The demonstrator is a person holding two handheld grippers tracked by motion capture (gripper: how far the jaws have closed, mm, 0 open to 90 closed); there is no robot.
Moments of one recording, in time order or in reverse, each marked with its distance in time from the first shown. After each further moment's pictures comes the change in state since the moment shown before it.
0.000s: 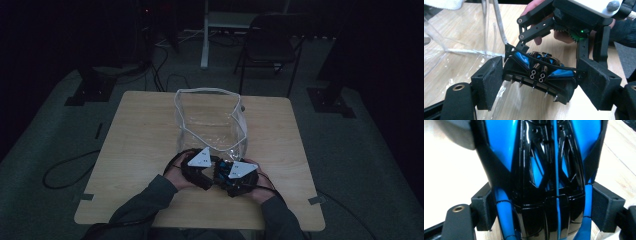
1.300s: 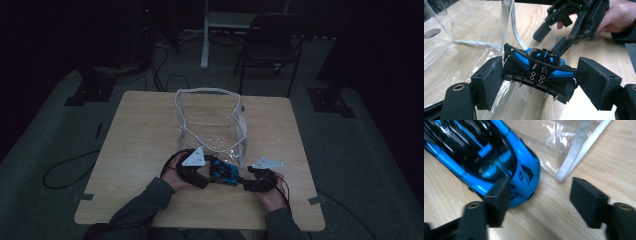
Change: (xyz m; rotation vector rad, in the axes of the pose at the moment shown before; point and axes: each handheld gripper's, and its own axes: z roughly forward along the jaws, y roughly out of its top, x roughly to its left) left arm 0.005 -0.020 -0.002 -0.029 0.056 -0.058; right arm -0.017 -0.050 -0.030 0.031 -0.158 0.546
